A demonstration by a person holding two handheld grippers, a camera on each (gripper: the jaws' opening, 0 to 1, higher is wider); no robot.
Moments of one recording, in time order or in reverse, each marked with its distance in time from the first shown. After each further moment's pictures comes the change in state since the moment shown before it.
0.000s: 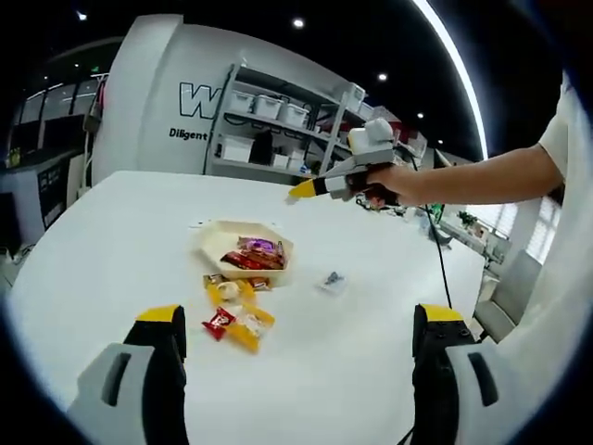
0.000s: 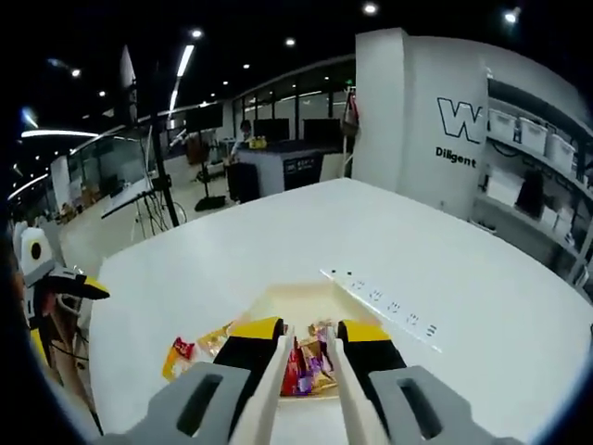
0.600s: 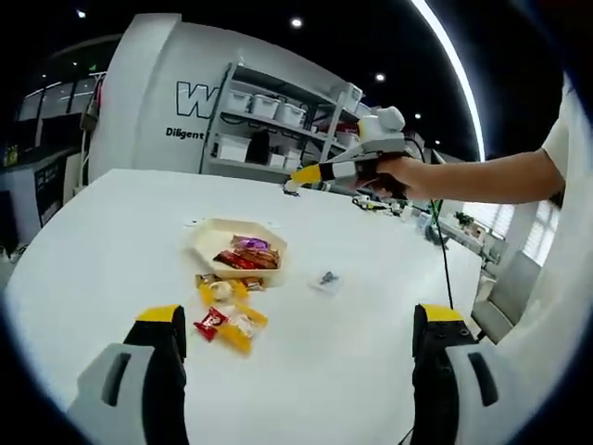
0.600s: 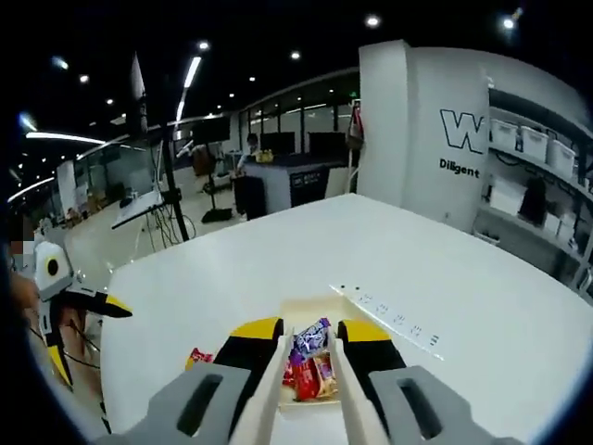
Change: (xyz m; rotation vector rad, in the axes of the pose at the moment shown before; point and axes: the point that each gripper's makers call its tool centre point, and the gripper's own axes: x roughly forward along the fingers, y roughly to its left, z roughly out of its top) left arm 0.008 -0.007 -0.004 -0.004 0.007 -0.021; right arm -0.022 0.021 0.021 0.002 -0.063 0.025
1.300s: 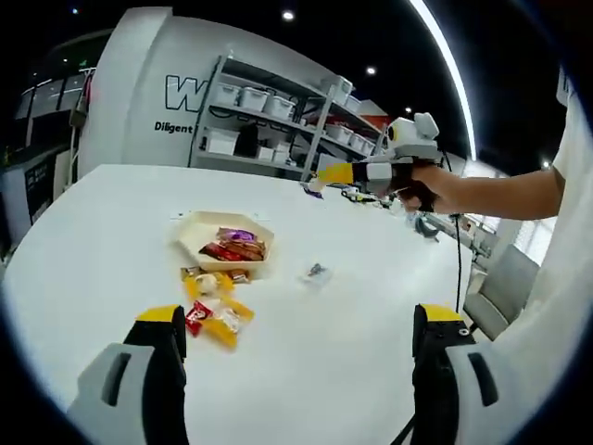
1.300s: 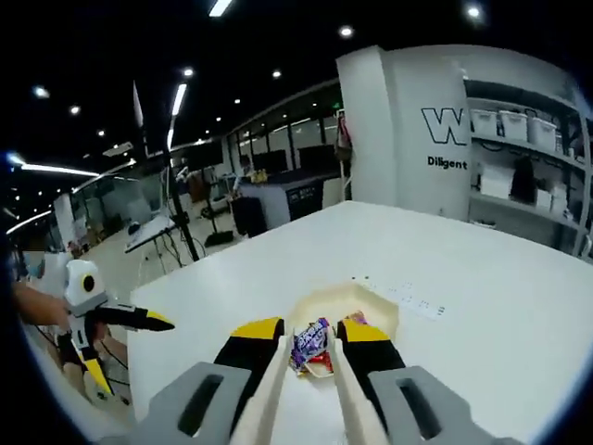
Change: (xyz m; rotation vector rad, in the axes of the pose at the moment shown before) left arm 0.008 -0.012 -0.009 0.010 0.028 -0.054; right arm -0.062 0.041 -0.004 0.080 -0.087 0.001
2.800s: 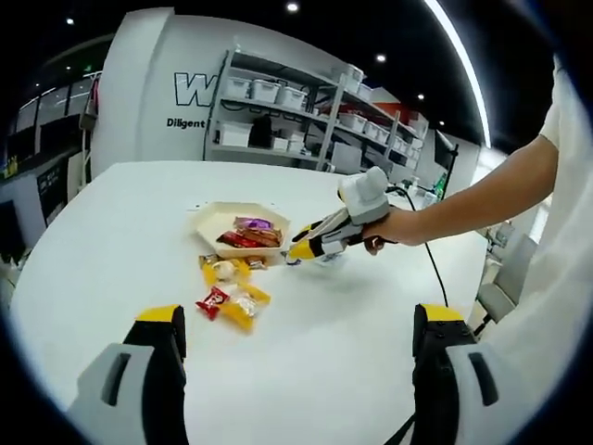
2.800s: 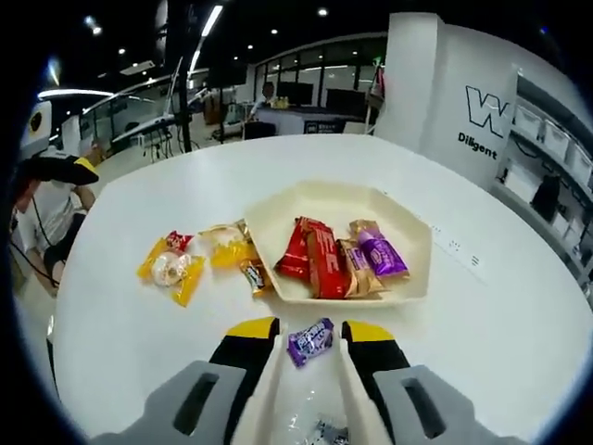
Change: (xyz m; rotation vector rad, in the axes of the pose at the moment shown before) left arm -0.012 0.006 -0.011 0.019 0.057 0.088; right arm 0.088 -0.038 -0.167 -0.195 0.293 0.006
